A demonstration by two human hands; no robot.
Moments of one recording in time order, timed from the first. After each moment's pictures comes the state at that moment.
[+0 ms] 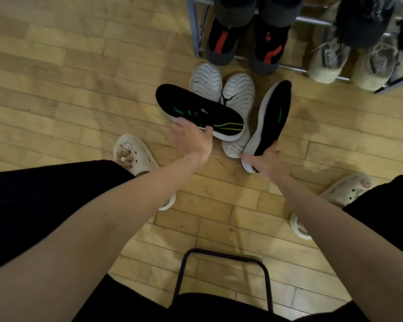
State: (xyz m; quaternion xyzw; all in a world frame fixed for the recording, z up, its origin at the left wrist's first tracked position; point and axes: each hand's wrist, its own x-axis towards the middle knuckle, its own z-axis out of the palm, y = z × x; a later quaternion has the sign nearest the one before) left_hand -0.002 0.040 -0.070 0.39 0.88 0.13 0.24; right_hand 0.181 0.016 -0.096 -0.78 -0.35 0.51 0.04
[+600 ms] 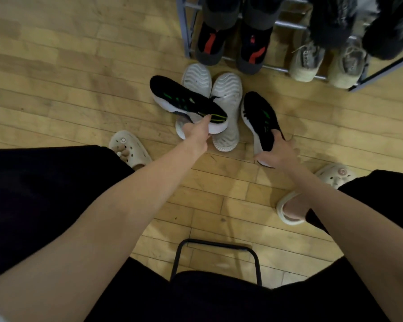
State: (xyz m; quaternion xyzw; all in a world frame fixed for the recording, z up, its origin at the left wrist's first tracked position) left_hand 0.022 0.047 -0.041 0.02 0.71 0.39 0.58; right_hand 0.226 0.010 -0.033 -0.76 -0.49 0.41 -0.09
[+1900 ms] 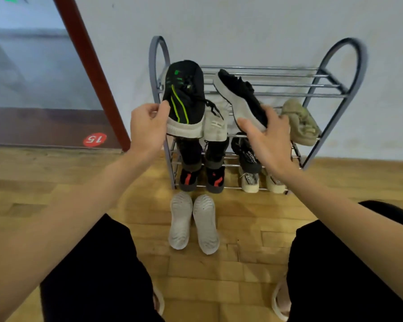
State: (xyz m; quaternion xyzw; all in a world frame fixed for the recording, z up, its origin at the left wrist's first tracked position) left_hand -0.027 0.078 0.314 0.57 0.53 0.57 0.26; right_hand 0.201 0.039 0.300 -0.67 -0.55 0.16 0.47
